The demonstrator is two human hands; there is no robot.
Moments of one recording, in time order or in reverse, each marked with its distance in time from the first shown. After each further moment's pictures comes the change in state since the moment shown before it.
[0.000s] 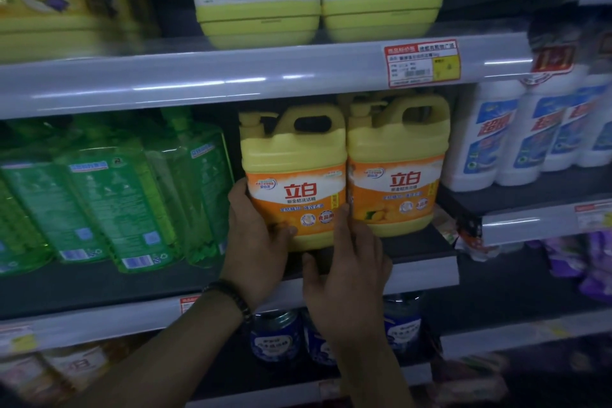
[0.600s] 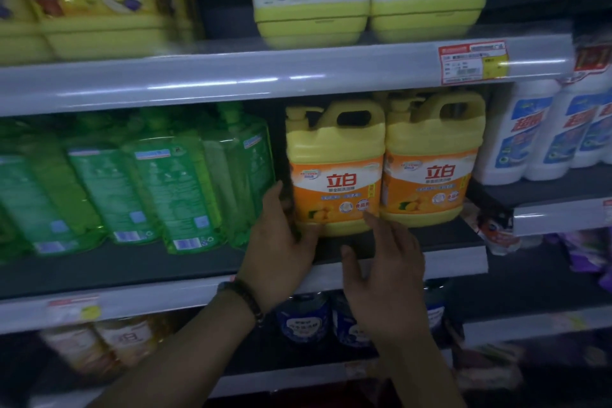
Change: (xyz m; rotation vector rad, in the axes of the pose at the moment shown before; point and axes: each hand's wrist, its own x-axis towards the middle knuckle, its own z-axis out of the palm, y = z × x) left_hand -0.024 0.009 -0.049 -0.001 -0.141 0.036; right_hand -0.015 -0.019 -0.025 0.058 -0.087 0.011
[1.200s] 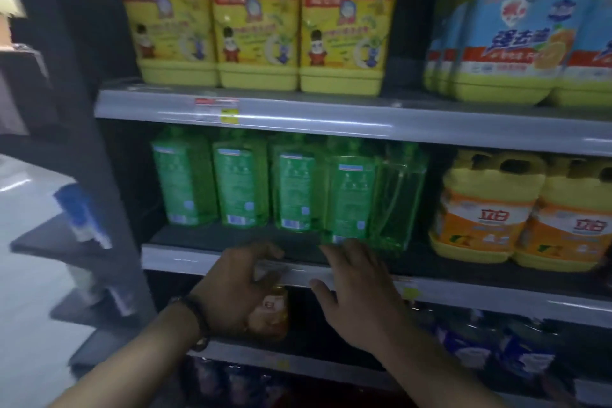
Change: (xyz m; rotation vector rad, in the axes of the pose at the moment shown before) left_hand -0.104 -0.081 -0.293 0.503 -0.147 -0.099; right_hand -0.065 -0.226 0.070 -0.298 -0.721 -0.421
